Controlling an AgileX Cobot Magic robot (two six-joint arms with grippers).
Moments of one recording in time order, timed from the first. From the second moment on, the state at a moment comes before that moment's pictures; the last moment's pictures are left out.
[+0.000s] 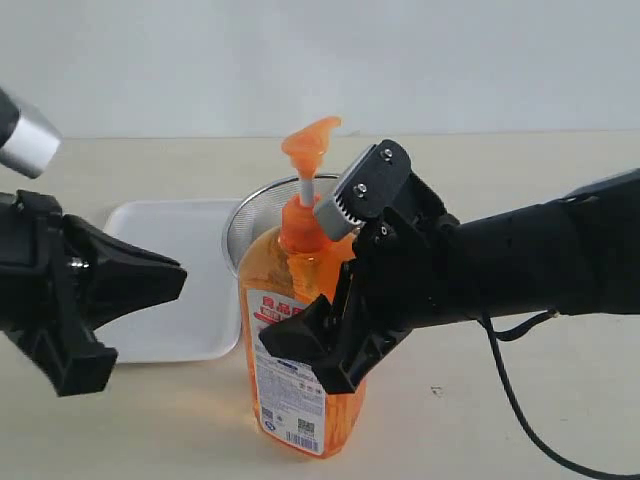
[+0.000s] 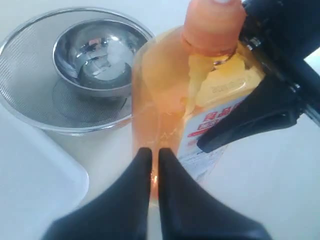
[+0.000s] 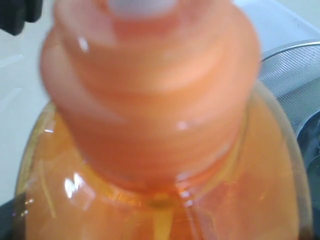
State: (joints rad) left arm -0.47 1.03 -0.58 -0.94 0.47 1.05; right arm 0.63 1.53 -0.70 1.69 0.52 -1.94
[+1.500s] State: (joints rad) left arm -0.47 0.64 -0.48 -0.54 0.52 0.52; right arm 0.63 1.34 -0.57 1.53 0.32 -1.72
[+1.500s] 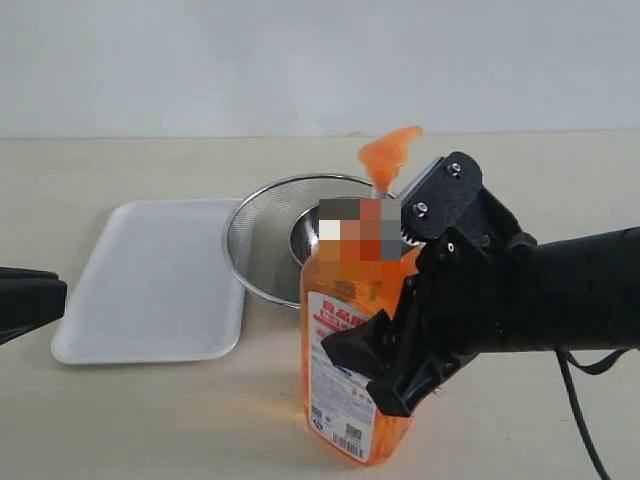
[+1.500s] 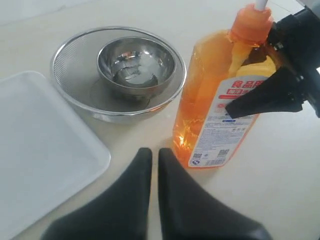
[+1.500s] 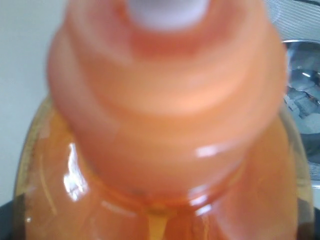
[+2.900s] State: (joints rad) left arm -0.47 0.64 -0.48 -0.50 0.46 0.51; right arm 0.63 1.18 -0.45 1.53 -0.21 -1.56
